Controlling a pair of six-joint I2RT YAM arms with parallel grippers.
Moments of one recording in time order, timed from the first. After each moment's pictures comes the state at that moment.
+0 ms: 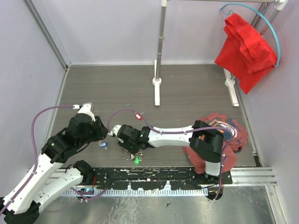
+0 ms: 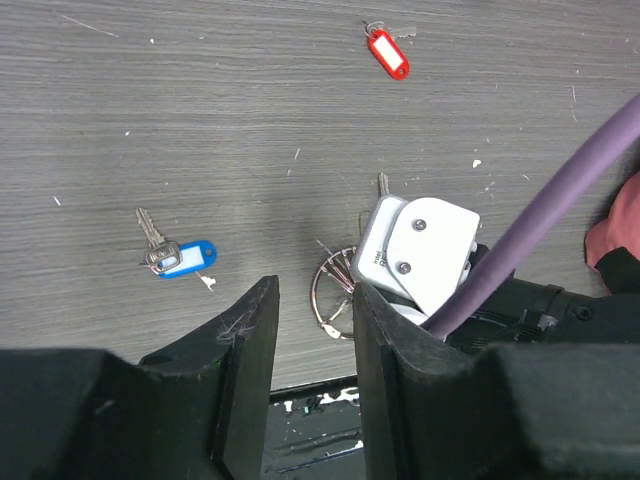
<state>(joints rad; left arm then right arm) -0.65 0.63 0.85 -0.91 -0.24 -0.60 1.24 1.85 1.24 -0.40 0.04 0.14</state>
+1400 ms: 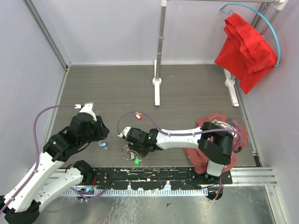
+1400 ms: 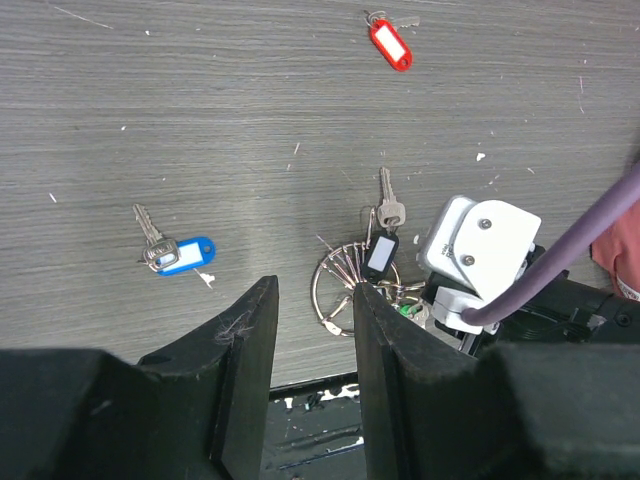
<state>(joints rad) -0.65 0.65 0.85 -0.91 -0.23 -0.60 1.23 1.74 1.09 -0.46 0.12 0.17</state>
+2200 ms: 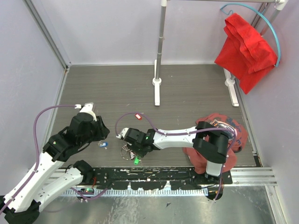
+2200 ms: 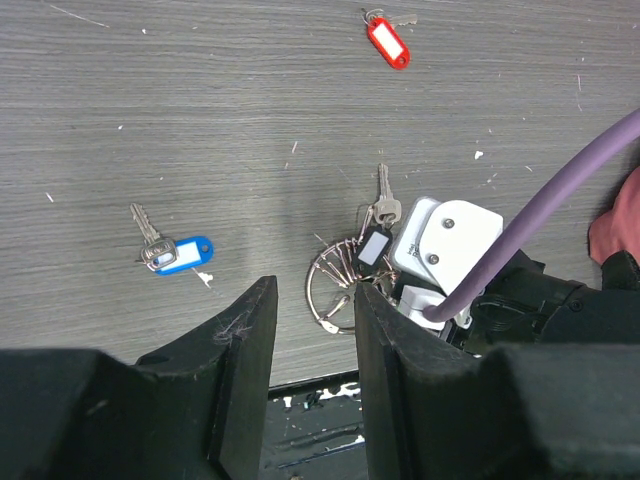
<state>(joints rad) -0.65 0.65 0.85 -0.91 -0.23 -0.60 1.23 1.79 1.11 -0.44 0.11 0.14</state>
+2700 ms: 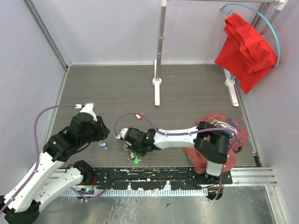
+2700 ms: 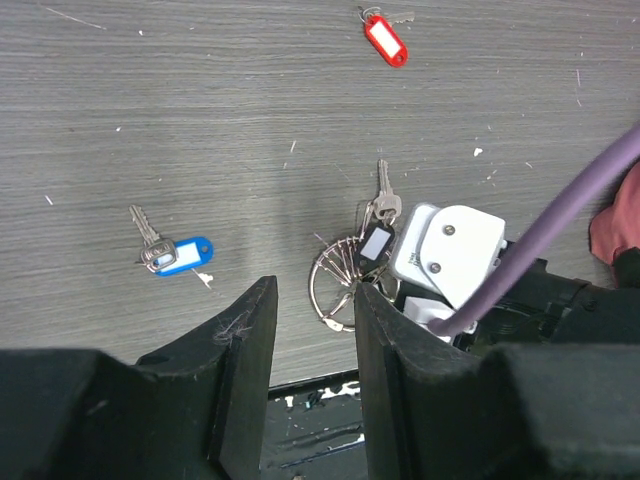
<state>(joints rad) -0.65 0.65 0.85 -0.91 -0.22 -0.59 1.23 1.79 1.11 -0.43 0.08 0.10</state>
